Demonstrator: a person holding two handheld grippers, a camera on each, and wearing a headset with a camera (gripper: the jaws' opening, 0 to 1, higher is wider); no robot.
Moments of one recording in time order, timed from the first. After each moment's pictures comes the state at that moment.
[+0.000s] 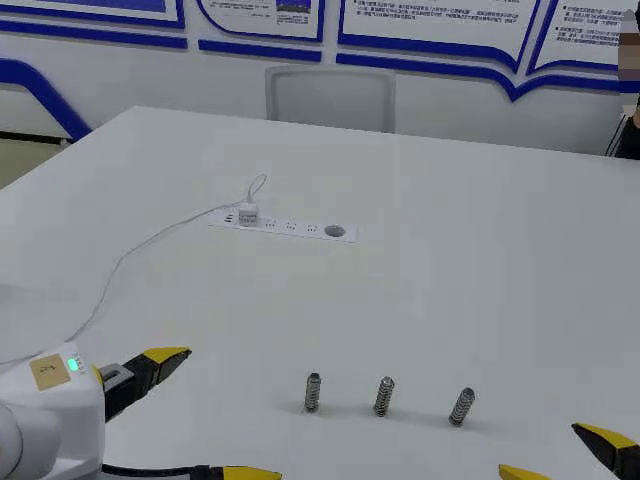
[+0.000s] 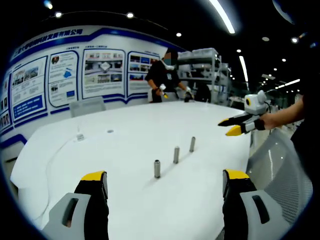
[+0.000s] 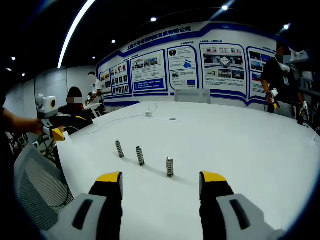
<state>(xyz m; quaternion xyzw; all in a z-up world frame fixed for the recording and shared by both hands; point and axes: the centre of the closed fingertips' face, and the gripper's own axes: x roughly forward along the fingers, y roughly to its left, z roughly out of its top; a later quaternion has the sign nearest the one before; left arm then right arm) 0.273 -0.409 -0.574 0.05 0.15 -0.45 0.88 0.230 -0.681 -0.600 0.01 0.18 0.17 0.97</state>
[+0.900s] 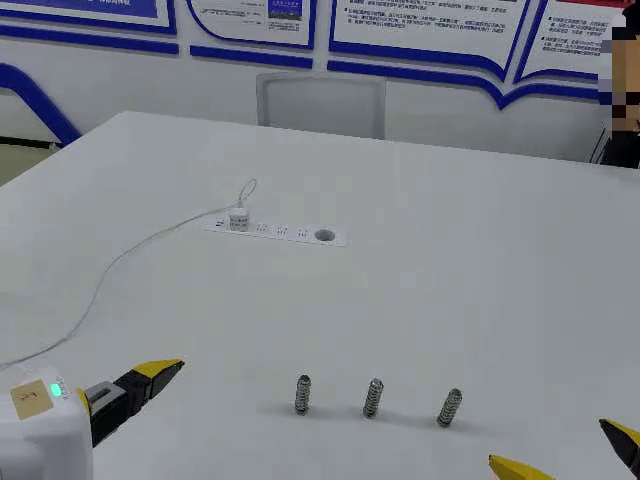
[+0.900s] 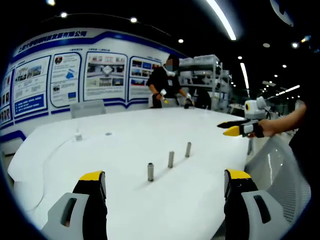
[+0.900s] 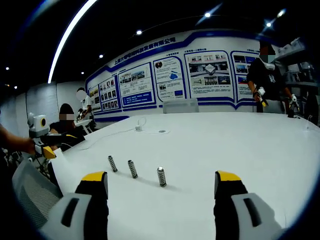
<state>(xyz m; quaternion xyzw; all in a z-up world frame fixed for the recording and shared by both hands) 0.259 -0.417 -0.570 0.02 0.14 -0.45 0.88 0.235 -0.697 -0.581 0.04 0.13 0.13 0.98</state>
